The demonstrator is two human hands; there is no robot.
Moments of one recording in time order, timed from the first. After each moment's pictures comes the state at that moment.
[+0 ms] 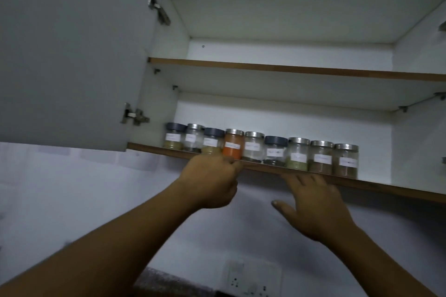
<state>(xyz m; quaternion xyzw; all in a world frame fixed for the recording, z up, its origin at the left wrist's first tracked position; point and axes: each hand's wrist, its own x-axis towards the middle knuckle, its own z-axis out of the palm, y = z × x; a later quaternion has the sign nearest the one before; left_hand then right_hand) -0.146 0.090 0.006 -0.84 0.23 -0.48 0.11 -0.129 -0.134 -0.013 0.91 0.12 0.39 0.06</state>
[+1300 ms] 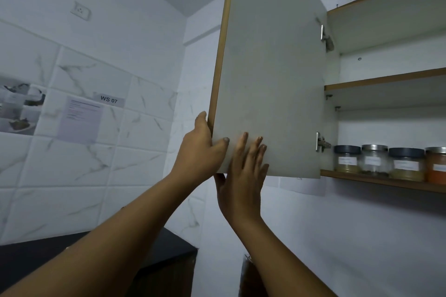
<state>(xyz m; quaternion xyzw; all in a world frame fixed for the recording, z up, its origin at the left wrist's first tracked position) -0.355 0.454 0.023 -0.76 -0.05 -0.59 -0.27 -0.266 0.412 -0.034 0.71 0.37 0.46 -0.38</state>
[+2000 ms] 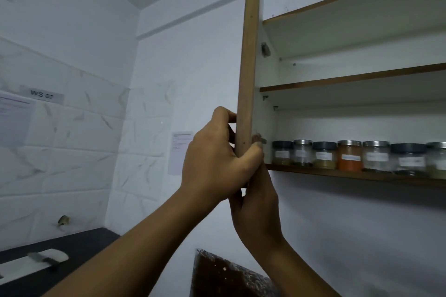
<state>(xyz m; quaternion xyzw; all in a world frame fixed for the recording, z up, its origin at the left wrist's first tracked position) -0.344 0.295 0.019 -0.71 0.13 -0.65 -0.23 -0.258 0.236 -0.045 0.58 0.45 0.49 -0.47</state>
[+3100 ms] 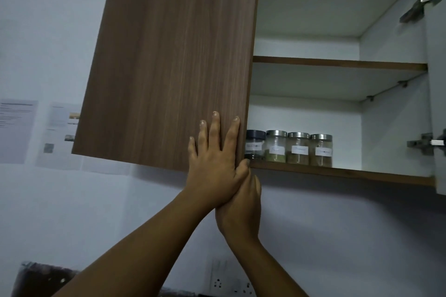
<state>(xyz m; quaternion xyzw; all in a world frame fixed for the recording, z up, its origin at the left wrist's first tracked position) -0.101 0.030 0.003 -0.81 0.17 -0.54 -0.17 -0.094 -0.038 -0.058 0.75 0.14 0.52 -0.39</state>
